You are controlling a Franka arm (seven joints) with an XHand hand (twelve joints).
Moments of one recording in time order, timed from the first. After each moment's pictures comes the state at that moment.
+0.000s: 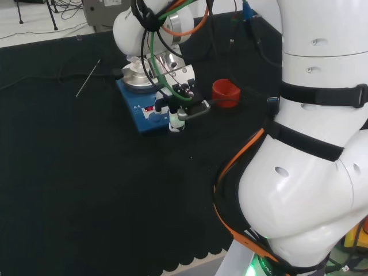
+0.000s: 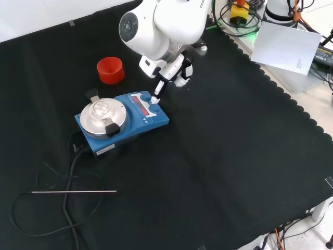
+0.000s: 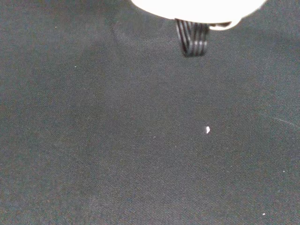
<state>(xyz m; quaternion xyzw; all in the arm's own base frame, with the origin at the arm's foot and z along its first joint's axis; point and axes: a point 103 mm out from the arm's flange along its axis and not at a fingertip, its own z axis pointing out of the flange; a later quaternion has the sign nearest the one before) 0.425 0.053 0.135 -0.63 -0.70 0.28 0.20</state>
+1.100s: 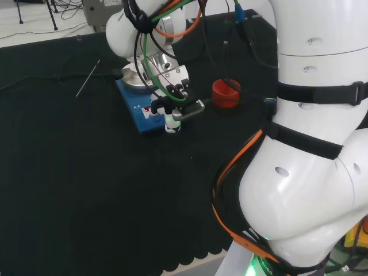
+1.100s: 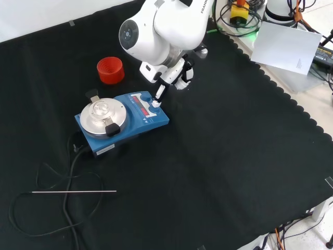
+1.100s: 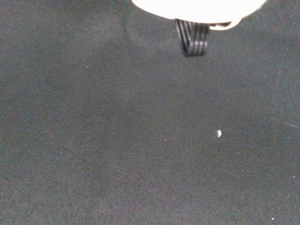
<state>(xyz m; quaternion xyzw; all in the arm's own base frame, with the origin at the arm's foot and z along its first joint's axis) 0.430 0.063 0.134 -0.62 -0.70 0.30 0.20</state>
